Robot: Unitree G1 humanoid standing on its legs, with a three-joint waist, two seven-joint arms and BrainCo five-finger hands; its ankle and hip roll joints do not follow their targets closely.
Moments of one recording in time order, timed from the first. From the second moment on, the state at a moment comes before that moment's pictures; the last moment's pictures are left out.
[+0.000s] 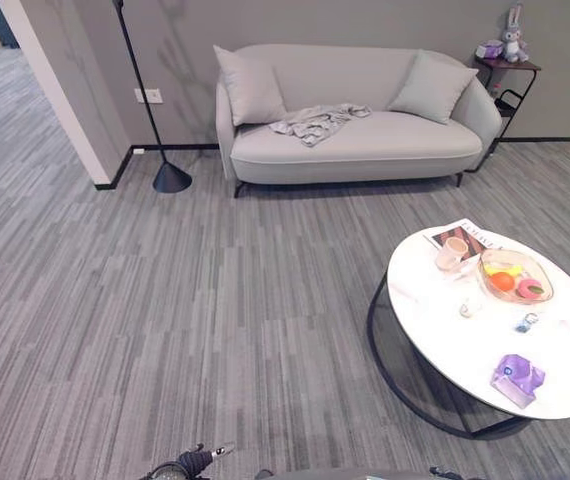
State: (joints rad) left arm -0.03 0.24 -0.06 1.34 -0.11 -0.04 -0.04; right arm -0.02 -0.20 0.11 1.36 0.06 -0.01 0.03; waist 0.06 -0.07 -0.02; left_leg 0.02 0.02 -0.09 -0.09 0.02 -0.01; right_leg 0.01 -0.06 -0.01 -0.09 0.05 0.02
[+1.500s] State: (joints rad) left arm -0.03 0.24 -0.08 1.34 -0.10 -0.03 -0.04; right arm 0.00 -0.21 0.10 1.36 0.06 -0.02 0.03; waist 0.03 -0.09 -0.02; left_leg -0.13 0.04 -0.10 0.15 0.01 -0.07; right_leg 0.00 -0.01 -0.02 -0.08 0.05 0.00
